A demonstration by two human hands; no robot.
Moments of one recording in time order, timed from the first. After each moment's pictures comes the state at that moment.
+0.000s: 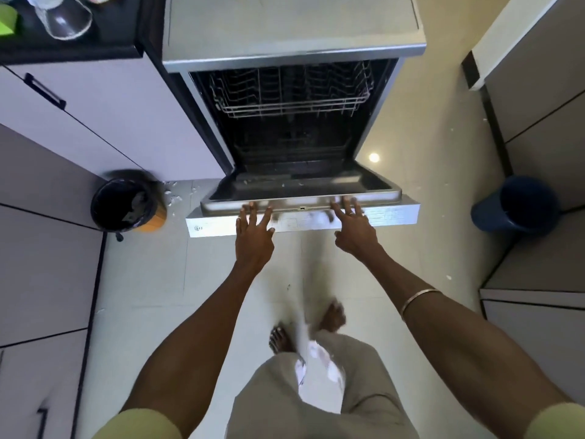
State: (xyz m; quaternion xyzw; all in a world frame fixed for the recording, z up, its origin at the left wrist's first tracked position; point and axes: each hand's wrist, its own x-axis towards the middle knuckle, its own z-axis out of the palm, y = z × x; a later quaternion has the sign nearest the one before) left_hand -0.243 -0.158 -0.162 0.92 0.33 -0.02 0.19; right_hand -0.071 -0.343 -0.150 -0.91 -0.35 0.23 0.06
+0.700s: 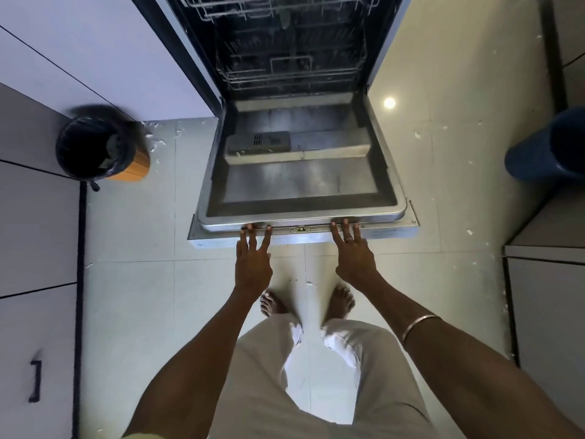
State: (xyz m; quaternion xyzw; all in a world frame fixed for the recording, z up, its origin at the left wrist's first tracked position) left_hand -0.360 -0.260 -0.329 0.92 0.32 -0.13 0.18; right_hand -0.185 -0.443 -0.301 -0.88 -0.35 0.33 0.01
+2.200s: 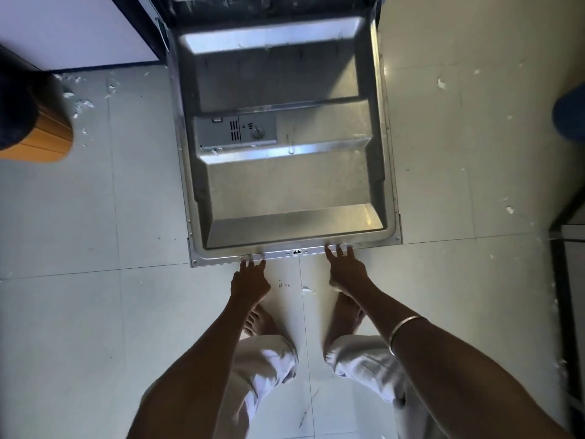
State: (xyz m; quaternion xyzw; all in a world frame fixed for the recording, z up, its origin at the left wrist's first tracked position) left_hand -0.378 -0.279 -0.590 0.83 0.33 -0.39 0.24; right_hand -0.221 -0.456 -0.577 -0.83 -0.29 0.47 -0.11
